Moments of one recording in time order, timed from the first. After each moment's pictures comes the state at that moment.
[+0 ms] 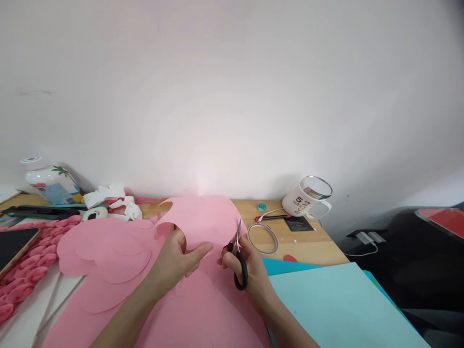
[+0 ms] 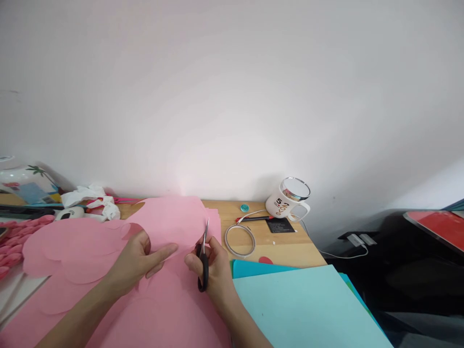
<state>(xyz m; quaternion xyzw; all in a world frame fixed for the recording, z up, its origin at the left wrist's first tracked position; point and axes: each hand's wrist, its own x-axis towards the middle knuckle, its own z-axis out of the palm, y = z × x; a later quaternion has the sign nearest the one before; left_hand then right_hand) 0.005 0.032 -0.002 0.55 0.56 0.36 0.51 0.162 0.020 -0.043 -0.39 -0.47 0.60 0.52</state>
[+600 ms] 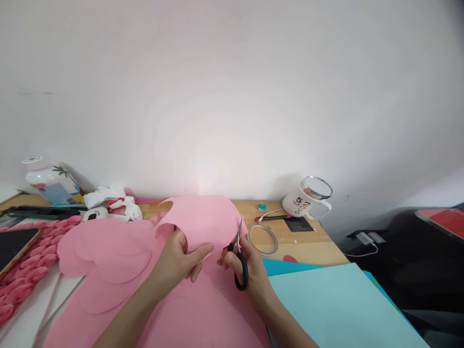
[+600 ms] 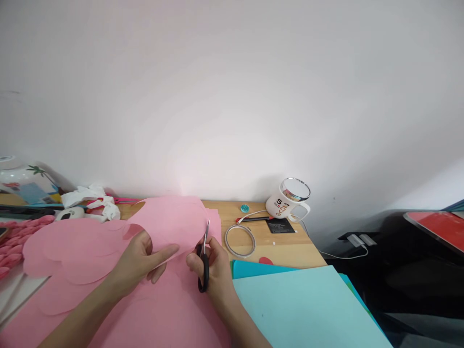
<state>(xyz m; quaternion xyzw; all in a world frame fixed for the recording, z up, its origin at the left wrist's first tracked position) 0.004 0.032 -0.004 0.55 0.57 0.32 0.52 0.162 0.018 -0.039 -0.41 -0.48 0.57 0.52</state>
